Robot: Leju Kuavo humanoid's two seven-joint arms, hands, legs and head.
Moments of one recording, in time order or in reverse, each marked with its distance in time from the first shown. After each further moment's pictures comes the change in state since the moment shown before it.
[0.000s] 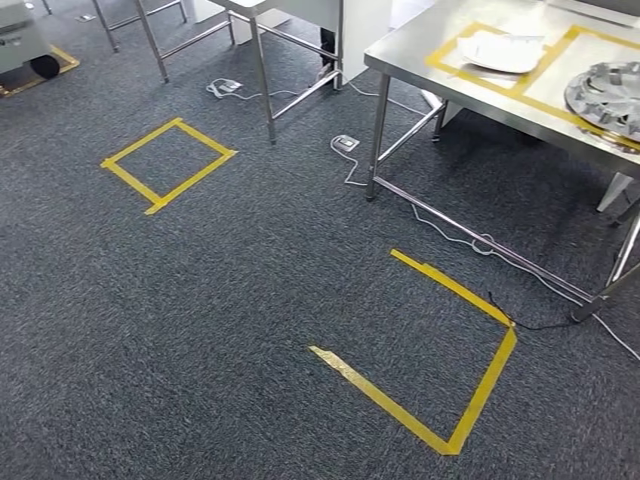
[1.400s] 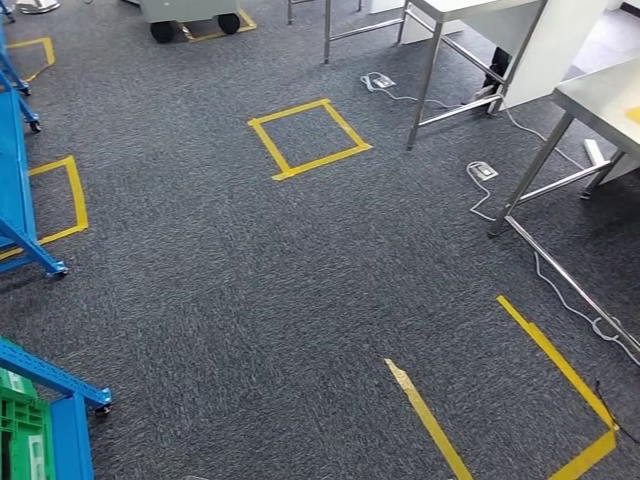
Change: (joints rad) left arm -0.010 -0.055 0.030 0.000 -0.009 0.048 -0.005; right arm -0.010 -0.026 -0.007 -0.001 -0.001 0.002 -0.020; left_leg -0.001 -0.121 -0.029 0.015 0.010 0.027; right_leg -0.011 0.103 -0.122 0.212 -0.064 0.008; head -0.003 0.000
